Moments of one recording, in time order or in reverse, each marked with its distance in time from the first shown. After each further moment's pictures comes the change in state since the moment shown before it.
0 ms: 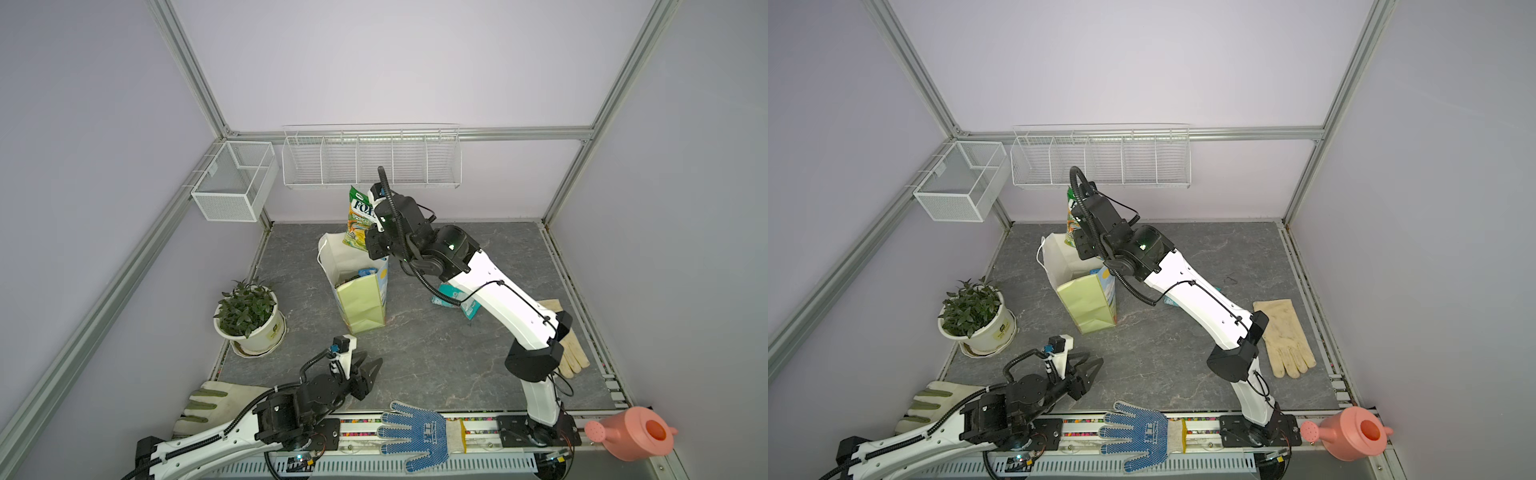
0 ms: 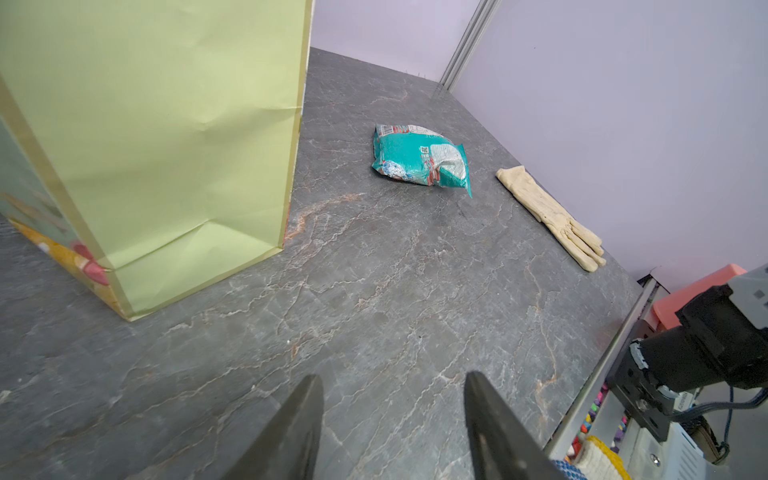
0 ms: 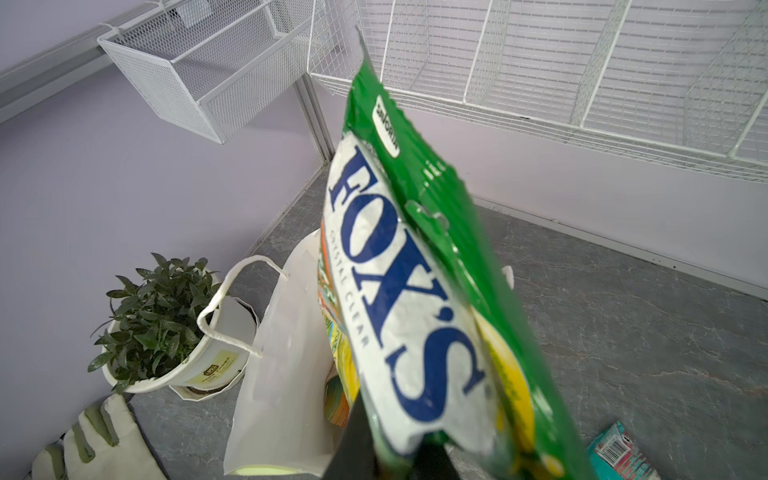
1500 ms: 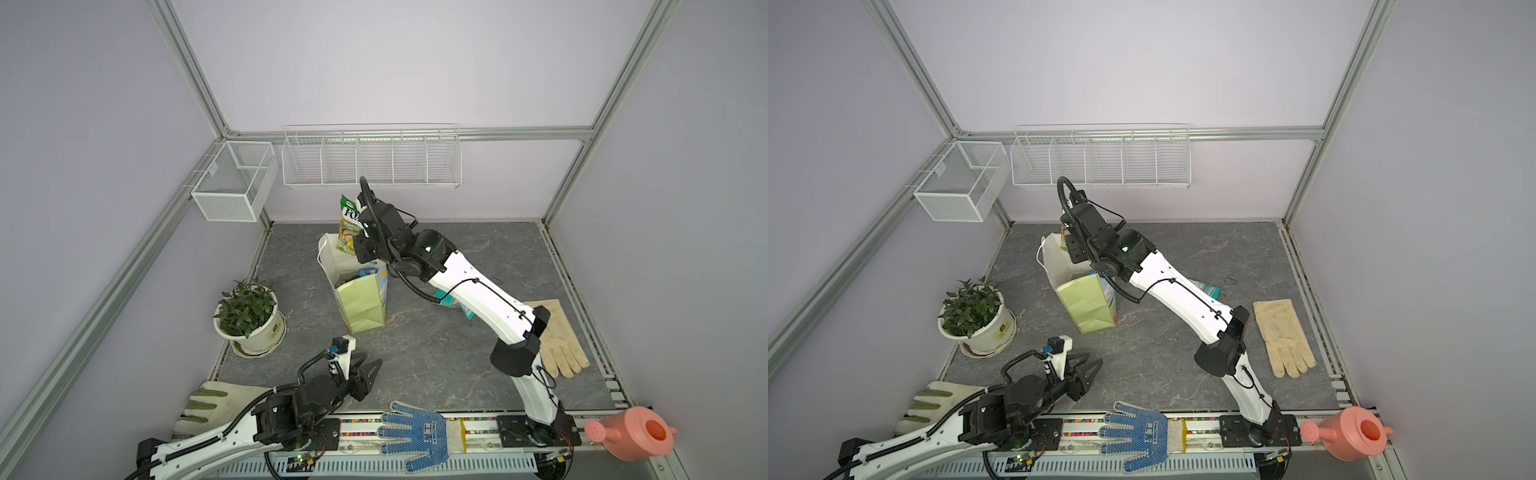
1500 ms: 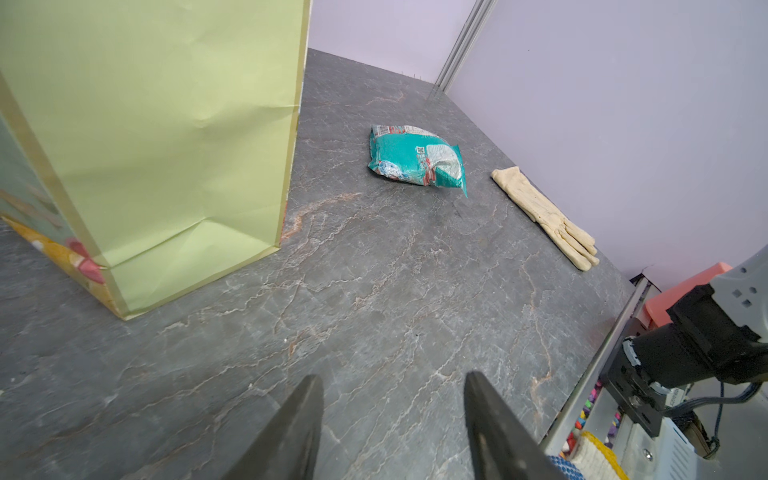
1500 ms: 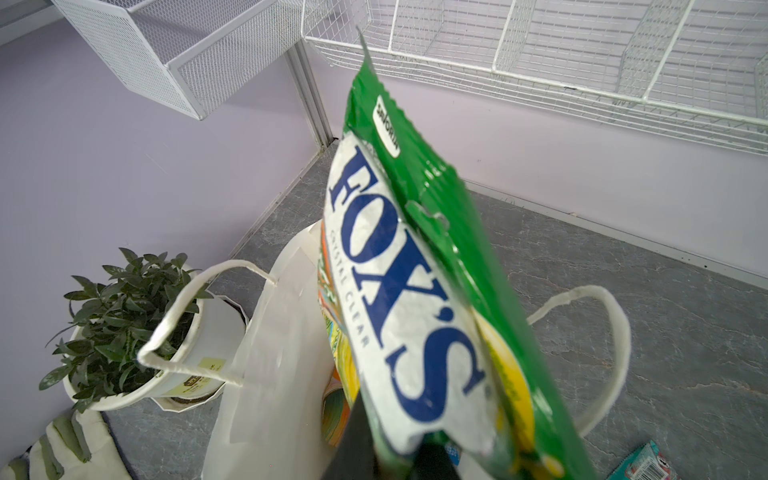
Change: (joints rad) left arm 0.000 -0.039 -0.009 -0.016 0.010 0.000; right arm 0.000 0.101 0.023 0.040 -0.006 0.000
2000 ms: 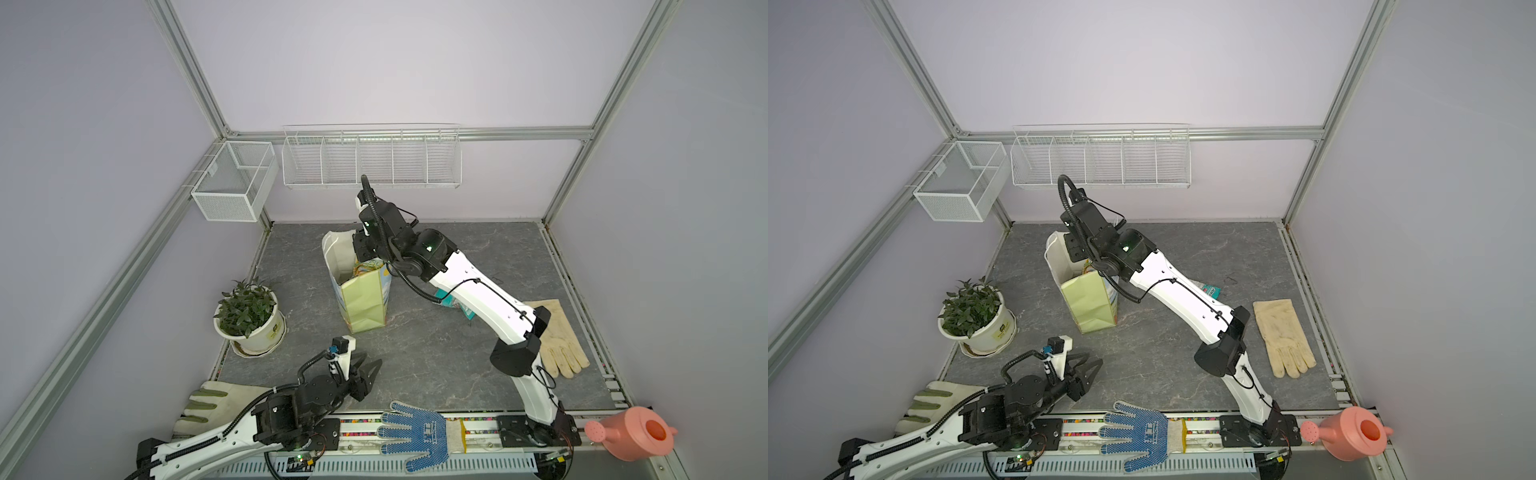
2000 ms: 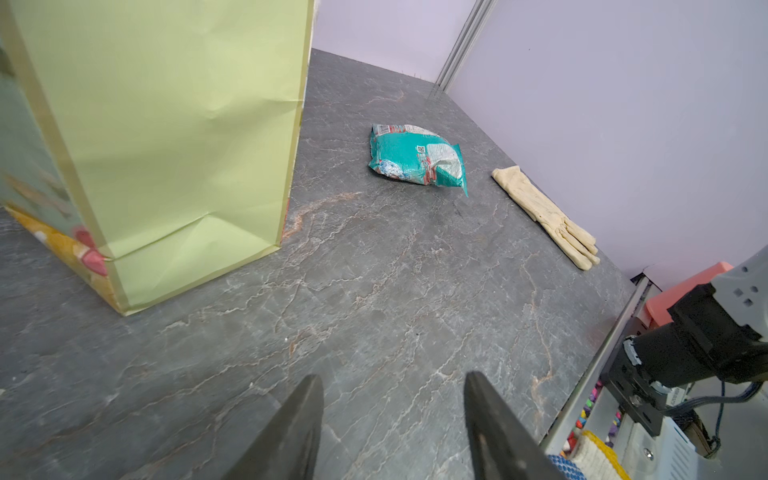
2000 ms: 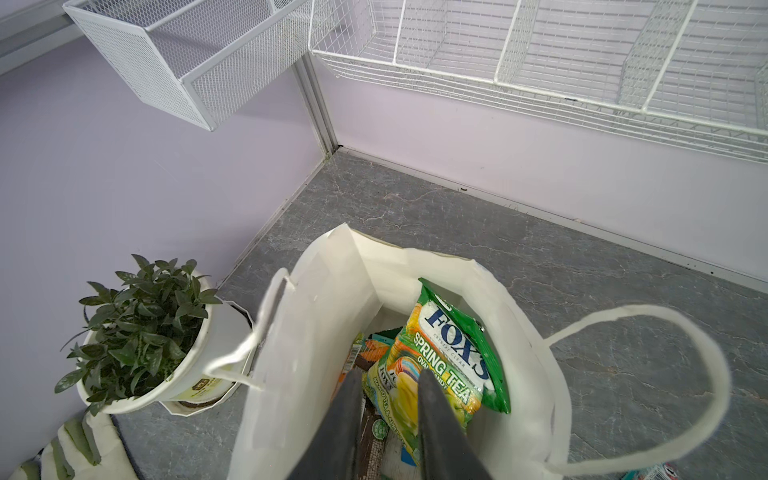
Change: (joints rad) left arm 0.000 -0.002 0.000 -0.003 0.000 0.000; right arm 0.000 0.000 0.012 0.008 -0.008 0.000
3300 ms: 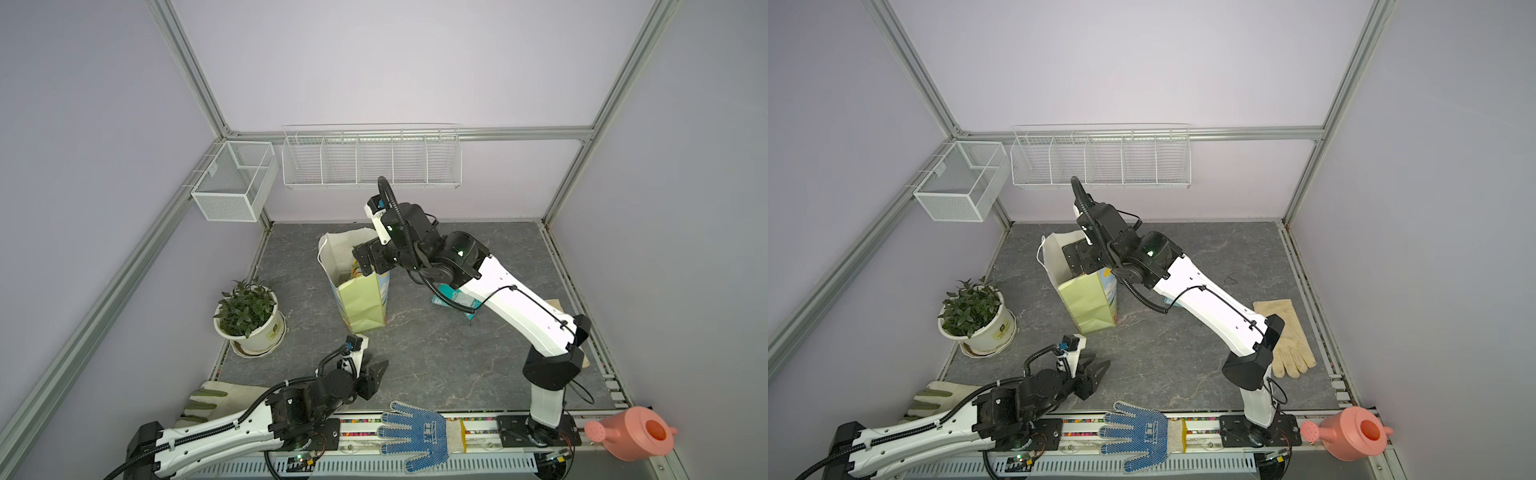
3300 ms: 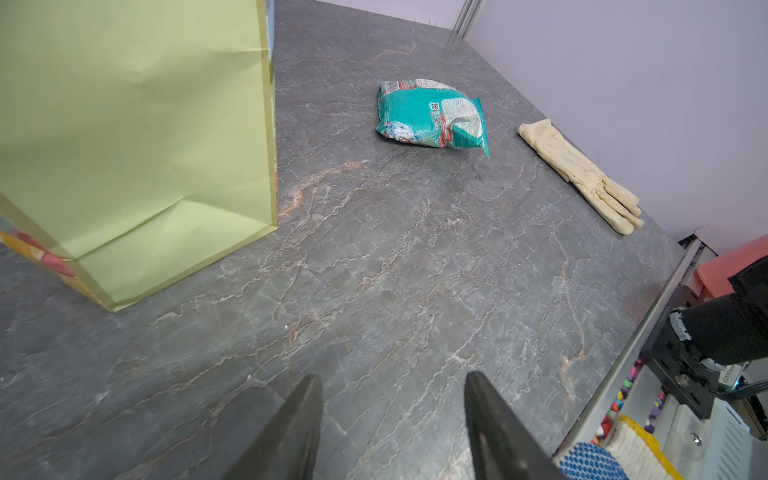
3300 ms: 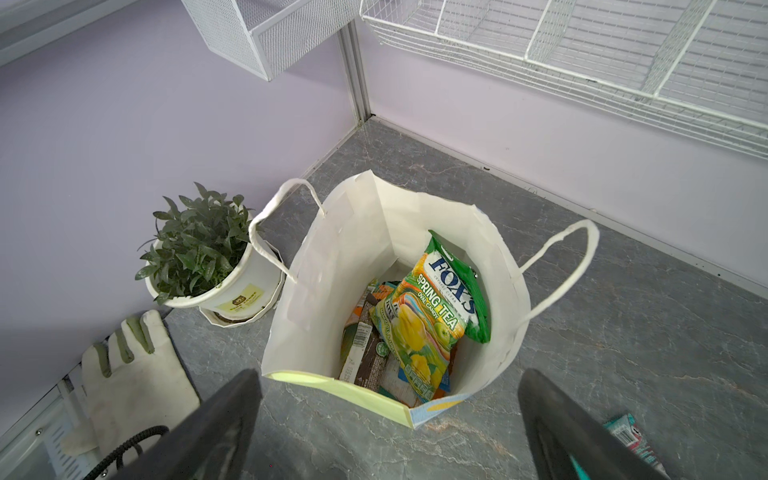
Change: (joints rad) left arm -0.002 0.290 0.047 0.112 0.011 0.019; right arm 0.015 -0.238 -0.245 -0.031 -0.114 -0.068
